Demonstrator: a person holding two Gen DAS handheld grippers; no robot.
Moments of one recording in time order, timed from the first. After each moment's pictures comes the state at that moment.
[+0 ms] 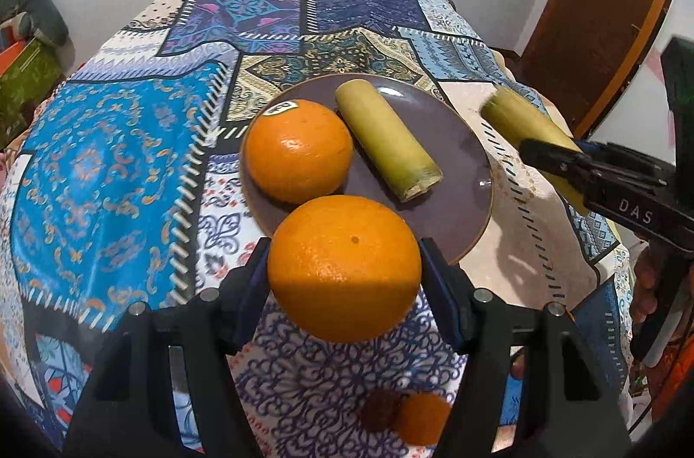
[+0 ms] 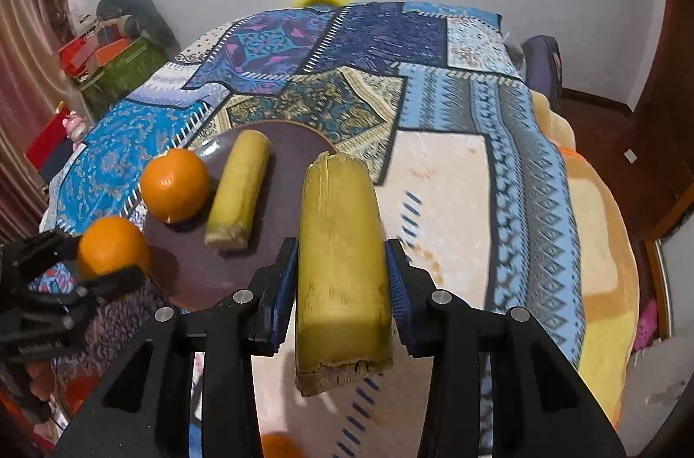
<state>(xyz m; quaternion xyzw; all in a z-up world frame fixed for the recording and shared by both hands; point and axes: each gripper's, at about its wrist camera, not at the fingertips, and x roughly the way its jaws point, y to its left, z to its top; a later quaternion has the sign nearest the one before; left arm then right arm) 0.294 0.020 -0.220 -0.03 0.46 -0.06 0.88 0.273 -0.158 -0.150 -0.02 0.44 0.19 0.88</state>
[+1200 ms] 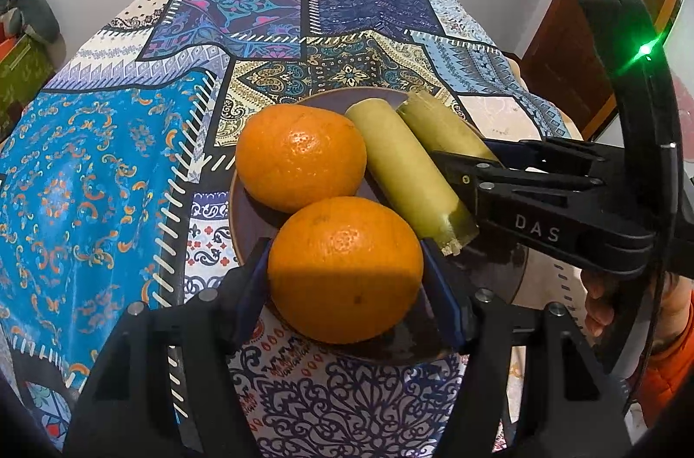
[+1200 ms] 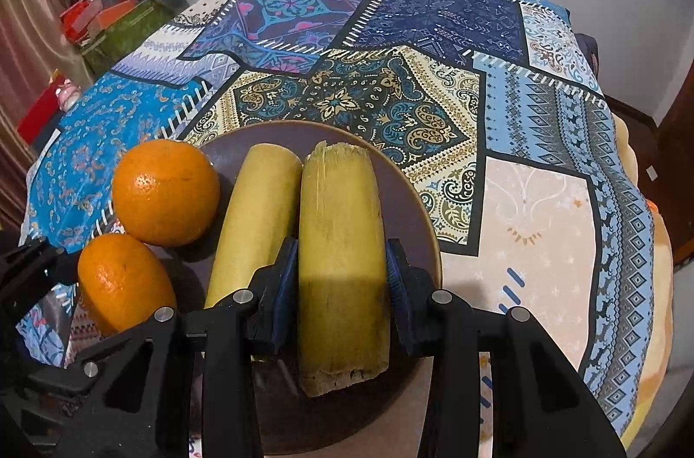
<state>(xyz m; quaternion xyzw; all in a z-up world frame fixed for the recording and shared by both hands) 0.342 0.030 -0.235 -0.05 0.47 -0.07 0.88 0.335 -0.093 -0.187 -0.06 0.48 0.22 0.85</state>
